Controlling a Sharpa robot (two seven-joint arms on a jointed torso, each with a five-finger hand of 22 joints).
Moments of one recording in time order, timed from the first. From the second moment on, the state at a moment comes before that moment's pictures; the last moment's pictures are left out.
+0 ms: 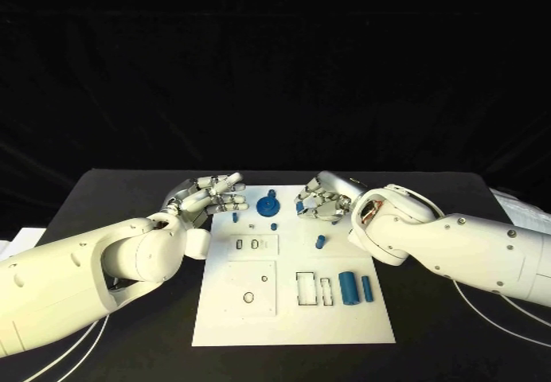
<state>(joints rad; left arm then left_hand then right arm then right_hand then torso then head) 1.18 -0.86 0.01 1.60 0.12 -0.36 0.35 1.44 -0.01 0.00 0.13 0.06 1.00 0.19 0.07 0.07 1.10 0.13 0.09 0.07 1.21 0.08 0.22 0.33 0.16 1.17 0.17 0.29 0.17 1.23 -0.76 -0.01 1.54 -1.31 -0.38 -0.20 1.41 0.02 0.27 -0.02 0.04 1.12 0.12 0.10 0.08 1.38 0.05 1.28 1.33 1.47 -0.04 1.56 1.31 0.09 1.37 0.07 1.41 1.19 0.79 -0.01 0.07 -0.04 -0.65</state>
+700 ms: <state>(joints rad) 1.18 -0.84 0.01 1.58 0.12 -0.36 0.35 1.44 -0.01 -0.01 0.13 0.06 1.00 0.19 0.07 0.07 1.10 0.13 0.09 0.07 1.21 0.08 0.22 0.33 0.16 1.17 0.17 0.29 0.17 1.18 -0.61 -0.03 1.54 -1.49 -0.35 -0.33 1.39 0.02 0.28 -0.02 0.05 1.12 0.12 0.10 0.08 1.38 0.05 1.28 1.33 1.47 -0.04 1.56 1.31 0.09 1.37 0.07 1.41 1.18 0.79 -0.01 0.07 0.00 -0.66</state>
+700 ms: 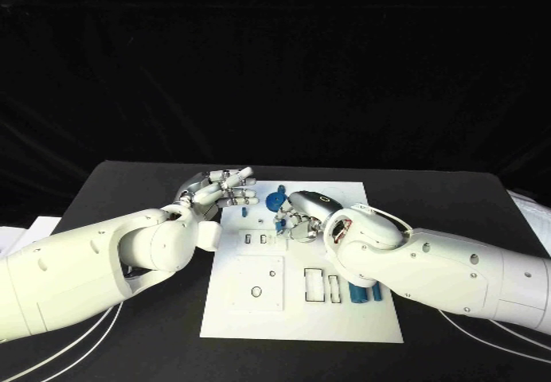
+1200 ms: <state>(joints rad) 1.18 -0.84 0.01 1.58 0.12 -0.36 0.35 1.44 -0.01 -0.01 0.13 0.06 1.00 0.19 0.07 0.07 1.10 0.13 0.09 0.07 1.21 0.08 0.22 0.33 0.16 1.17 0.17 0.29 0.17 1.16 -0.57 -0.03 1.53 -1.52 -0.32 -0.36 1.36 0.02 0.28 -0.02 0.05 1.12 0.12 0.10 0.08 1.38 0.05 1.28 1.31 1.47 -0.04 1.56 1.31 0.09 1.36 0.06 1.41 1.17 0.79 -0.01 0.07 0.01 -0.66</state>
